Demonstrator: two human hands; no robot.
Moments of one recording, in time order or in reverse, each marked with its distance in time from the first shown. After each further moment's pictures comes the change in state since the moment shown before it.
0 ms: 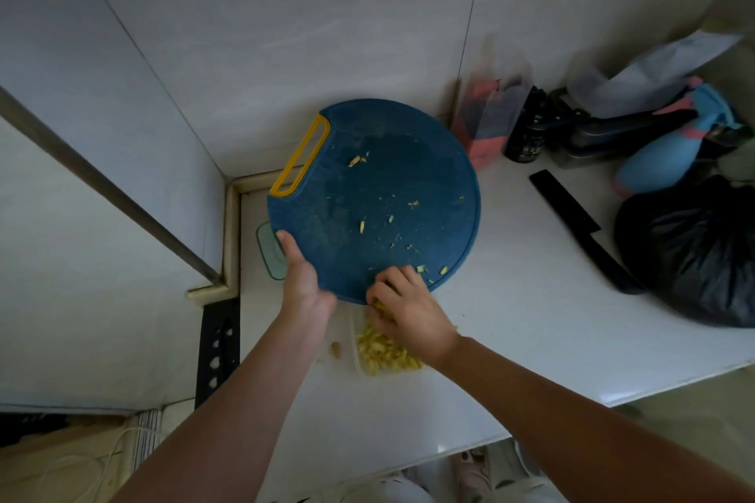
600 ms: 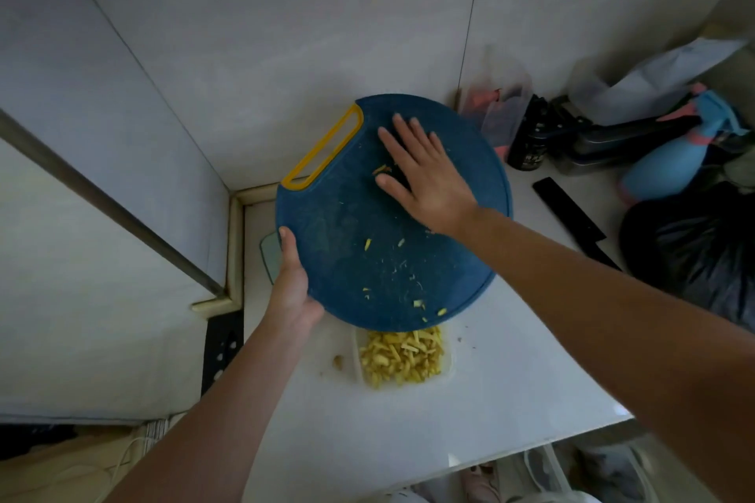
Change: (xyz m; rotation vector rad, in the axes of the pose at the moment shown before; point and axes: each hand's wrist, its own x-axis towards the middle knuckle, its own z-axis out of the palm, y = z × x) left_hand 0.002 0.022 -0.006 0.166 -0.197 -0.008; right_hand 0.141 0.060 -0.086 -0.181 -0.160 0.113
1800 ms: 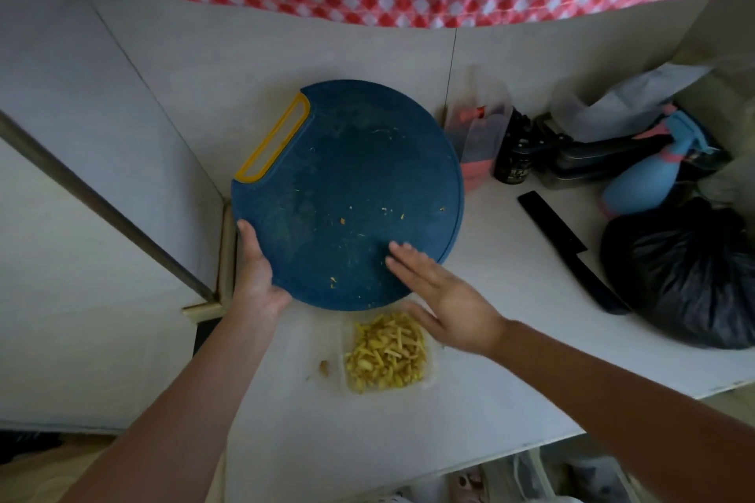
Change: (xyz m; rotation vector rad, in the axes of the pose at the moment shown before) left_hand -0.009 0.036 0.017 0.032 0.138 0.089; right_hand -0.133 -0.004 0.024 0.193 -0.035 -0.245
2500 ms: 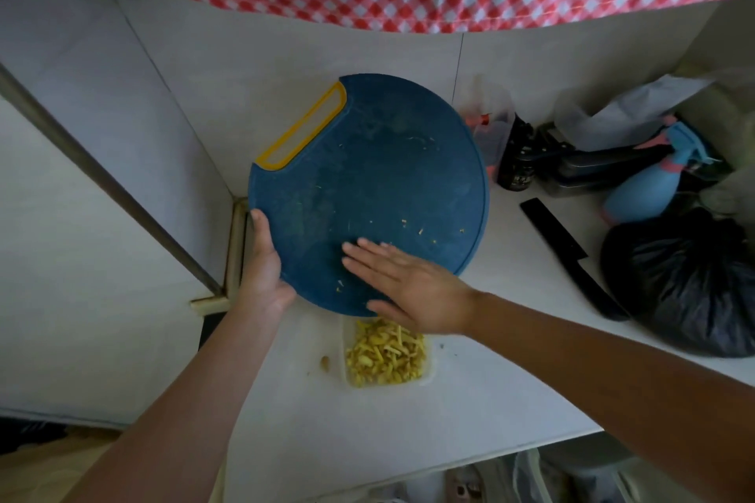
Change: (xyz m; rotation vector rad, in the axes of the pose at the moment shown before) left_hand -0.016 0.005 0.005 0.043 -0.159 0.068; right_hand 0.045 -0.024 -0.015 -0.095 -0.200 -0.259
